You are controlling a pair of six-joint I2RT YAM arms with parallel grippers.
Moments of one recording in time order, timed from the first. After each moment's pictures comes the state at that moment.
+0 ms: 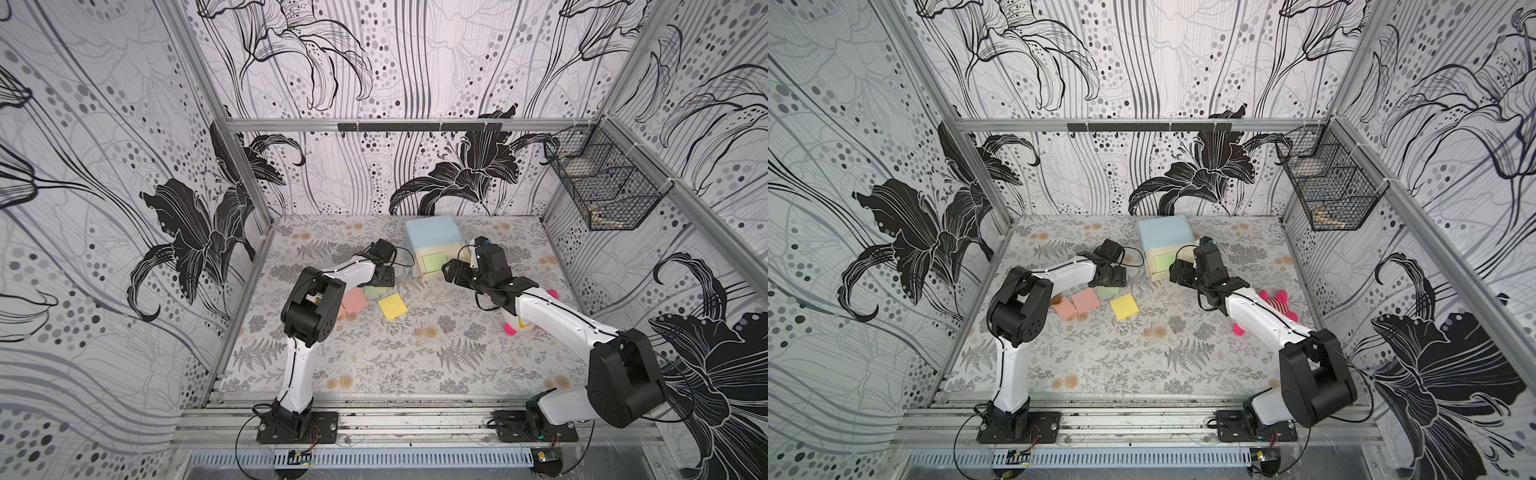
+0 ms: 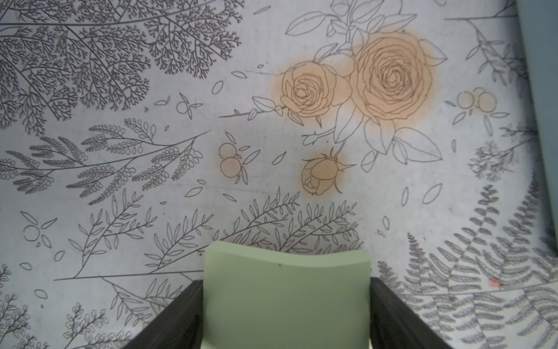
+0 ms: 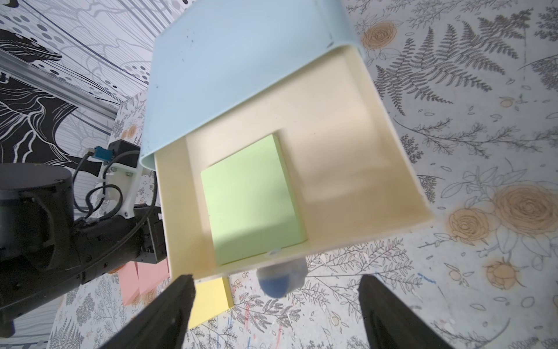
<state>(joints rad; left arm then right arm) -0.42 2.12 1.49 -0.52 -0.23 -0.44 0.42 1.44 0.96 -0.16 -0.05 0.59</state>
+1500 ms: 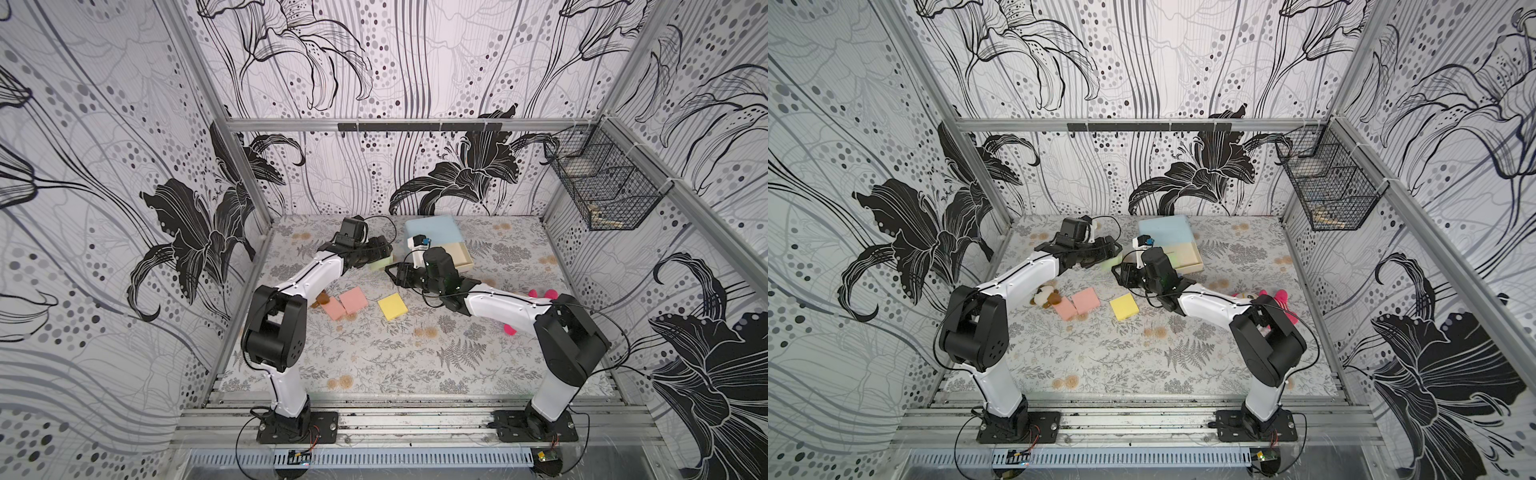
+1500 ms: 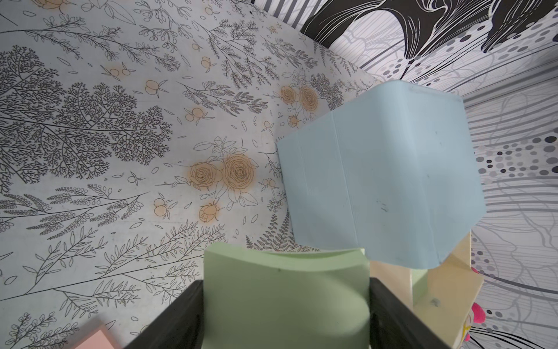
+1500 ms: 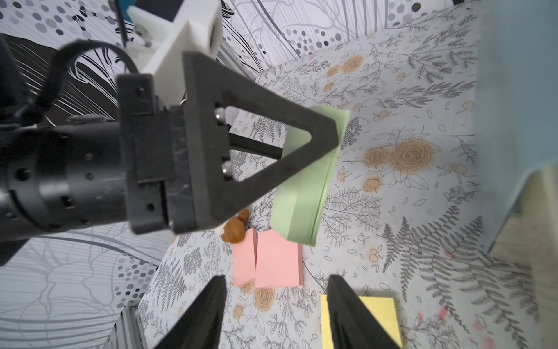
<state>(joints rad) -0.28 1.81 1.38 -0.31 0.26 -0.61 0.72 1.77 1.14 0.25 -0.16 0.65</state>
